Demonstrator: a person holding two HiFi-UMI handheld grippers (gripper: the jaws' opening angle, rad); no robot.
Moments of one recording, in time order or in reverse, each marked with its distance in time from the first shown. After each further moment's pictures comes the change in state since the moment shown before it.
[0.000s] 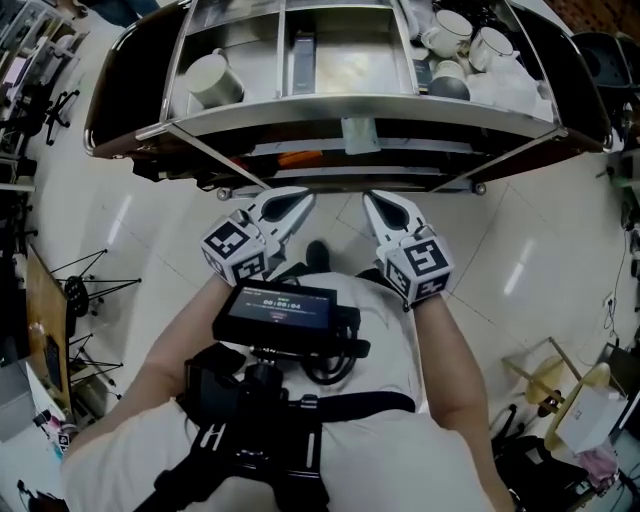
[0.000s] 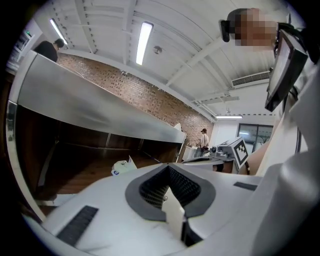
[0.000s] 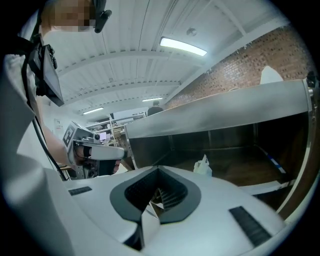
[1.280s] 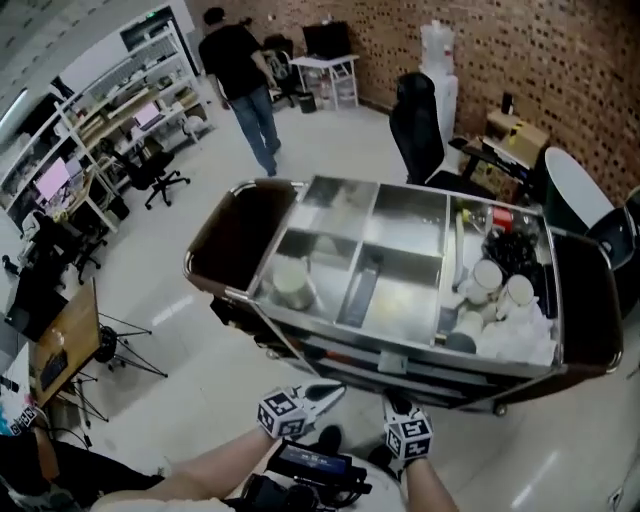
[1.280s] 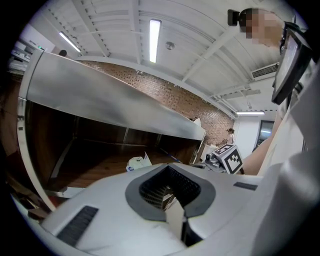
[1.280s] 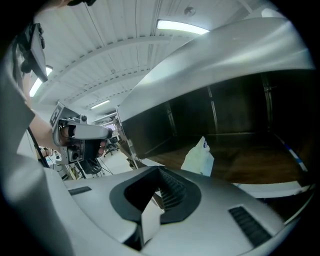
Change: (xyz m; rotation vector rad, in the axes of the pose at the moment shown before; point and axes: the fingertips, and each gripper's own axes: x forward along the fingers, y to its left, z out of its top) left arm 0.028 0.000 -0.048 -0.135 0.067 0.200; right arm 0.014 -0.052 -0.087 0.051 0.235 0.102
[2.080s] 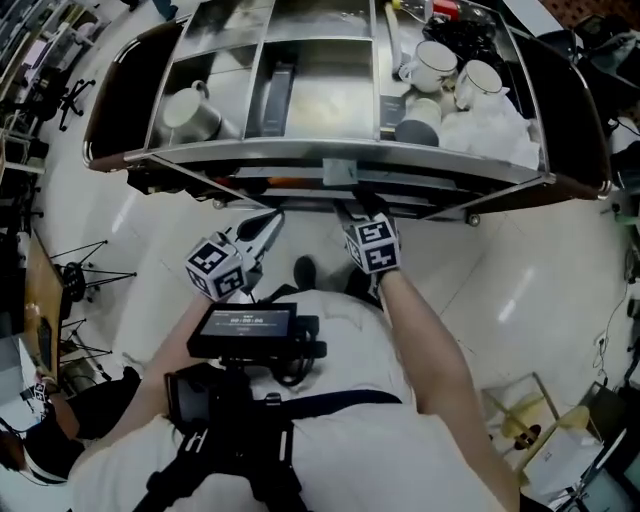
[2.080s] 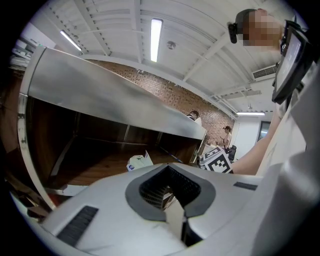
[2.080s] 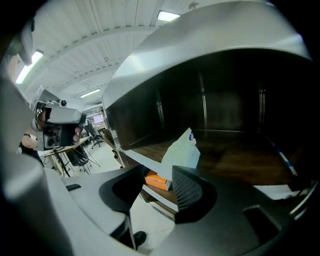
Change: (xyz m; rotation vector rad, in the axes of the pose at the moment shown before) left arm 0.000 0.038 0.039 0.057 -0.043 0.042; right arm 0.063 -0.052 0.029 -0.085 0.004 -0.110
